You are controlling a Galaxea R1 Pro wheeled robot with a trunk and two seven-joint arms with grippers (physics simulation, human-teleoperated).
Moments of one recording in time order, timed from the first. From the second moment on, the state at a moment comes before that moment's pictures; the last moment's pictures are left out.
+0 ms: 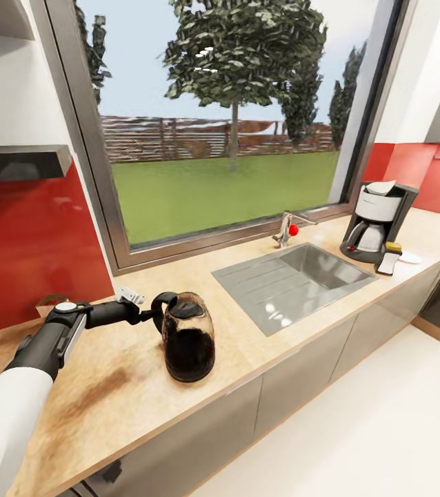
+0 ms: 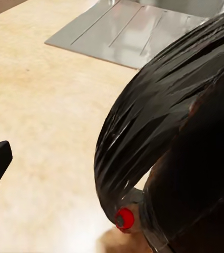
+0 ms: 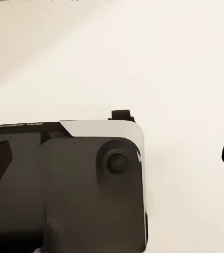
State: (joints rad) left arm -0.88 0.23 0.03 -0.79 -0.13 0.28 -0.94; right arm -0.27 -0.02 -0.33 -0.03 0.26 -0.06 0.03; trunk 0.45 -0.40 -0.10
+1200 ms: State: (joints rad) left arm -0.88 0.21 0.03 -0.79 -0.13 0.28 -0.94; right arm -0.27 -0.02 -0.33 -0.03 0.26 -0.06 0.03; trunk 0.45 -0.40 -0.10
